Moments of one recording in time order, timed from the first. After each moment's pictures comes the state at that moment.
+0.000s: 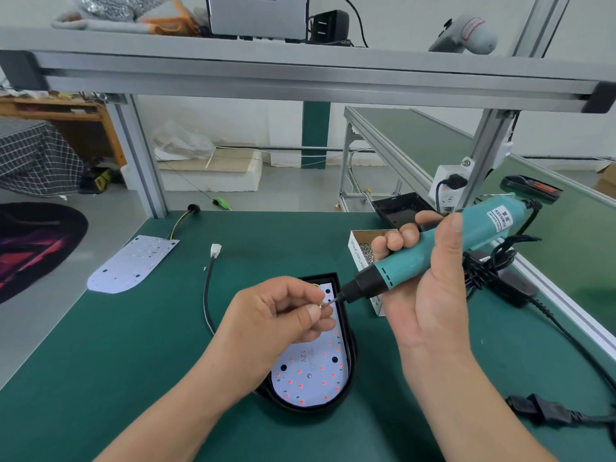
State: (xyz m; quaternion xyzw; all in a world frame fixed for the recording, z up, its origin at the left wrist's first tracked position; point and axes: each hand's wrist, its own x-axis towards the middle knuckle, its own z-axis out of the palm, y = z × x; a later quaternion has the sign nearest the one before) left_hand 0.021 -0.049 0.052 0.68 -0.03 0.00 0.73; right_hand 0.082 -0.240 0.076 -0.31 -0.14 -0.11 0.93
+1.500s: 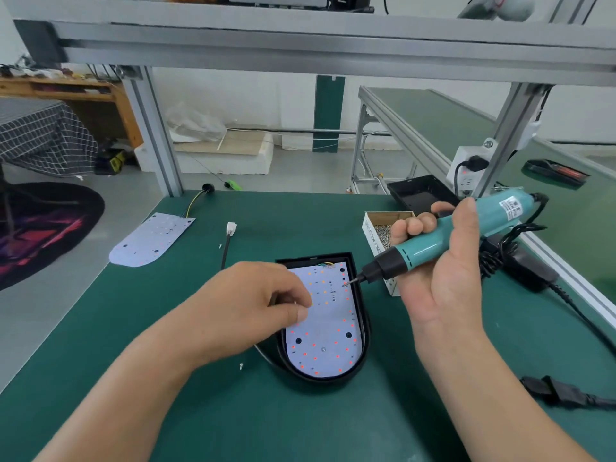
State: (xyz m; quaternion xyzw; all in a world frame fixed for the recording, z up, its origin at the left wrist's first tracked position) left_hand 0.016 -0.002 0.077 0.95 -0.12 -0.02 0.30; right_hand 0.090 -0.244 0.067 -0.27 -0.06 -0.11 0.95
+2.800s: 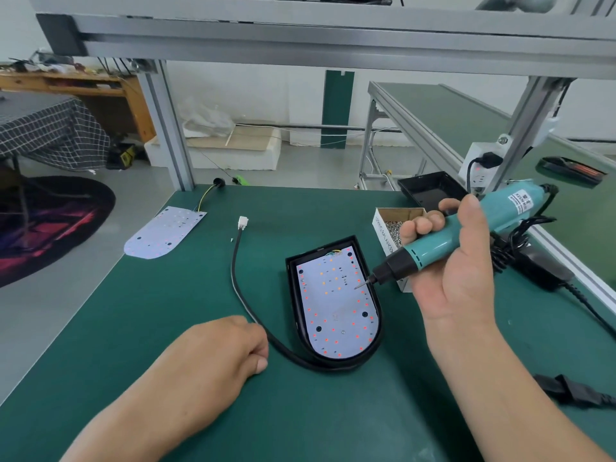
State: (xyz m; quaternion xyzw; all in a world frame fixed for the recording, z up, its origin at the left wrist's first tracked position) left_hand -0.046 0.026 0.042 0.99 -0.04 -0.06 0.15; right_hand 0.093 -0.246 0.061 -0.31 -0.06 -0.08 0.95
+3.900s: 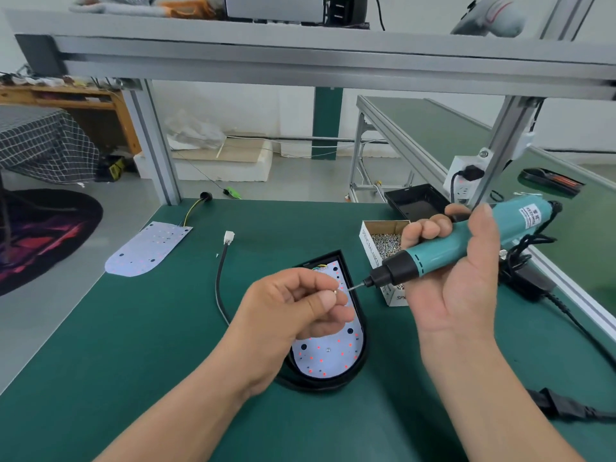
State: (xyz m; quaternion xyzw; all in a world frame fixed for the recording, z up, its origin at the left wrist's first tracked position) left_hand 0.013 -0.056 0.057 0.61 0.00 -0.03 0.79; right_hand 0.082 -0.250 0.082 -0.25 -0.08 -0.12 0.96
